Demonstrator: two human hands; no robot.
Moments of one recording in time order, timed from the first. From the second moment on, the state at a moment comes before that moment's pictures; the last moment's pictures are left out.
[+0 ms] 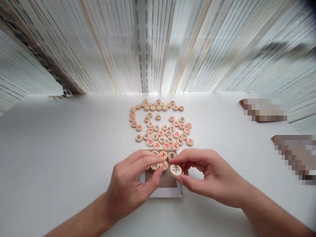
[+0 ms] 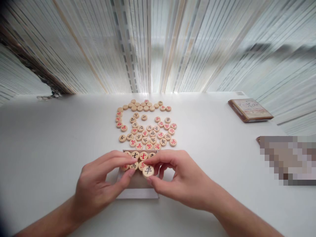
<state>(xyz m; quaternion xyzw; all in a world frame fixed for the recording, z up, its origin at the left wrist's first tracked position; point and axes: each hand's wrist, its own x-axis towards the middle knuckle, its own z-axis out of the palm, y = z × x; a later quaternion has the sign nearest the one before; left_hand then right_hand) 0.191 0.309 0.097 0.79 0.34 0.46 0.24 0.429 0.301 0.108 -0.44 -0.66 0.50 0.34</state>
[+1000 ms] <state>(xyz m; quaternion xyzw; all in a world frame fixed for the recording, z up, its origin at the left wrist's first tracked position) 0.182 0.328 0.081 0.69 0.48 0.43 0.33 0.424 0.288 0.095 -0.43 -0.86 0.18 0.19</state>
